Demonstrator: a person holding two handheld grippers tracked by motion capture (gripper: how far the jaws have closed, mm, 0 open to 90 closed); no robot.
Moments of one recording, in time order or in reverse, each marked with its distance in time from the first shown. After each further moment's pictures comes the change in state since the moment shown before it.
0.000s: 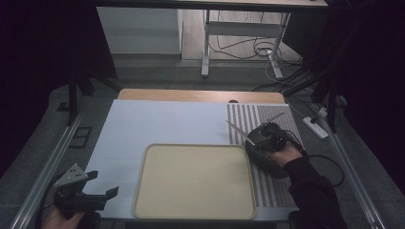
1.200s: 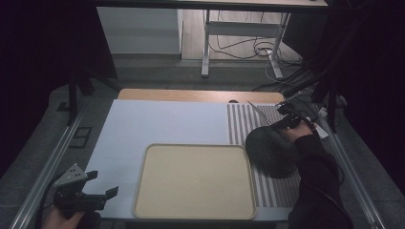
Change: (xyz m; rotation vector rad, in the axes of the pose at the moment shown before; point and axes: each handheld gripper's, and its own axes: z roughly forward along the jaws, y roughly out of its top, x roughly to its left) left arm 0.001 0.000 0.000 0.001 -0.004 -0.005; right arm -0.106 0.018 0.003 -0.005 -0.083 0.143
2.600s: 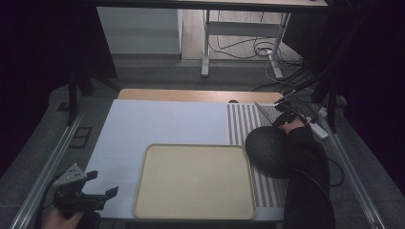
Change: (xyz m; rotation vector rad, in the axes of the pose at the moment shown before) left arm 0.001 0.000 0.000 -0.001 -0.006 -0.004; right arm -0.048 0.015 0.055 0.124 -0.078 0.087
